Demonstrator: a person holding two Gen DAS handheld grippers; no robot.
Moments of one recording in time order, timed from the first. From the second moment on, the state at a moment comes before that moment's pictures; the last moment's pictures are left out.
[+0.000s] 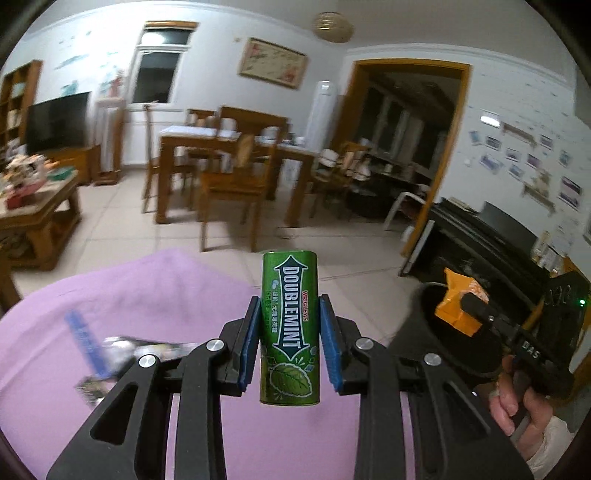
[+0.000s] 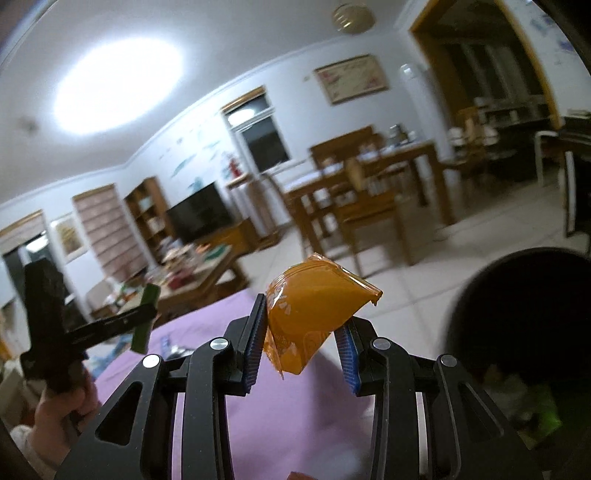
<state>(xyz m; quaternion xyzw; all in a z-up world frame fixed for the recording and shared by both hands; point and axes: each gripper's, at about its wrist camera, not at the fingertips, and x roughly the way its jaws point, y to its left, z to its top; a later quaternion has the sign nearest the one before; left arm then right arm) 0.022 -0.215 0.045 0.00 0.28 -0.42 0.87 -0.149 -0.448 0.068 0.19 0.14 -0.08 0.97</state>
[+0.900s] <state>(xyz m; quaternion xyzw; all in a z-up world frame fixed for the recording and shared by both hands) -0.090 -0.424 -0.011 0.08 0.29 -0.57 0.76 -0.274 -0.605 0.024 0.21 0.12 -0.27 0.93</state>
